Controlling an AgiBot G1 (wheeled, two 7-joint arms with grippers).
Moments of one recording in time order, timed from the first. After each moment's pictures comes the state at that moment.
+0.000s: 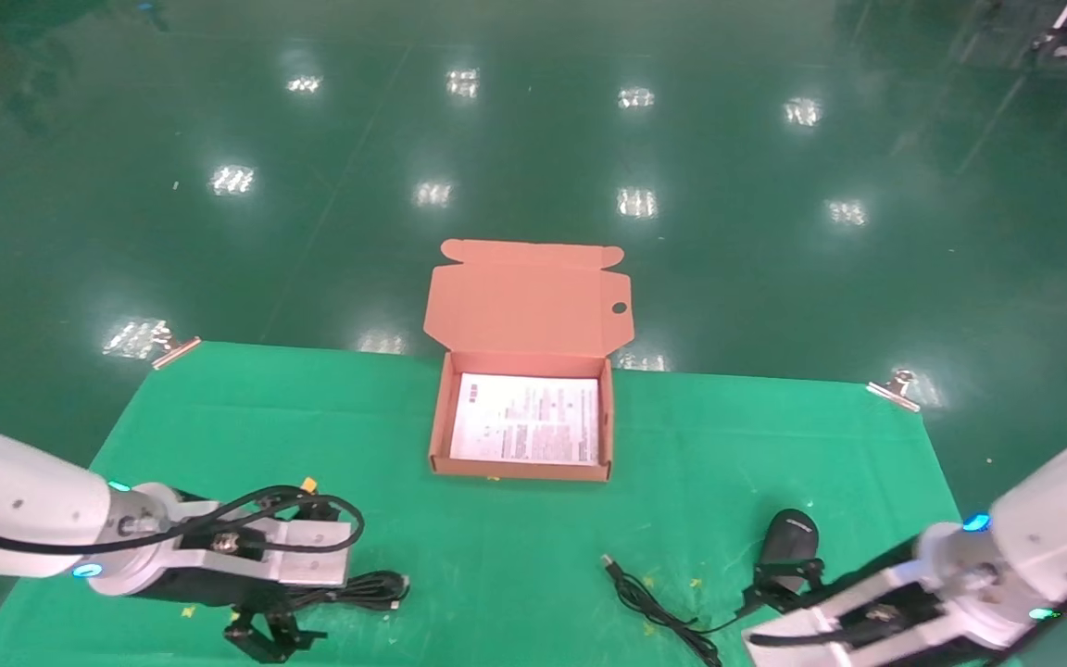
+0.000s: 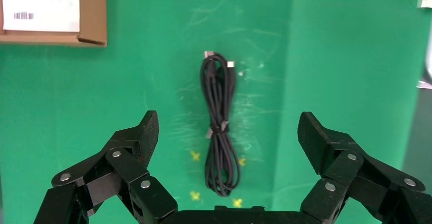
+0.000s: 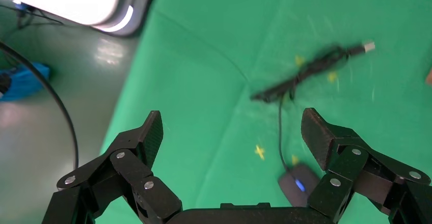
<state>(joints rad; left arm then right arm) -1.39 0.88 0.78 -1.34 1.92 1.41 -0.37 1.59 -0.77 -1.07 1.32 -1.65 -1.49 0.14</state>
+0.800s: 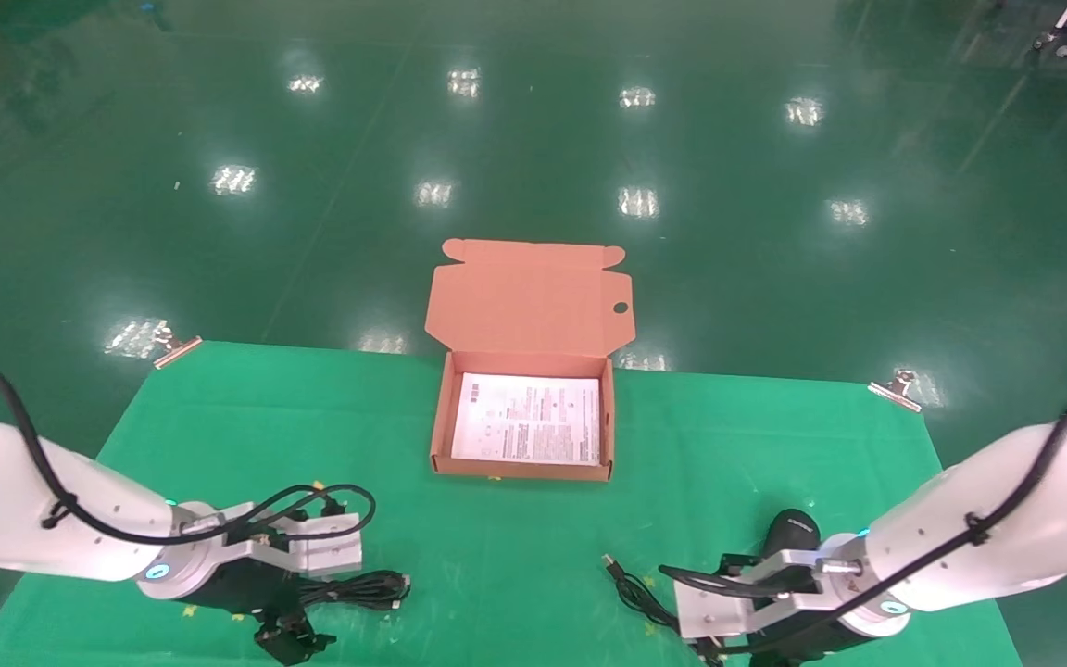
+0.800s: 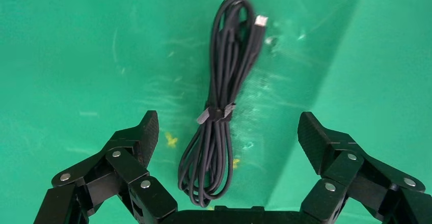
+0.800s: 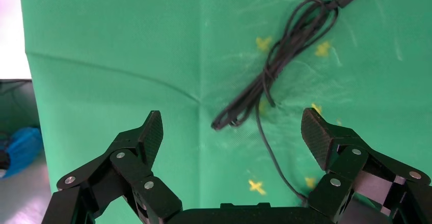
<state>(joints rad) -1.37 1.03 0.81 -0.98 2.06 1.26 -0.46 1.49 -0.98 -1.13 1.04 -1.83 -1.26 0.31</state>
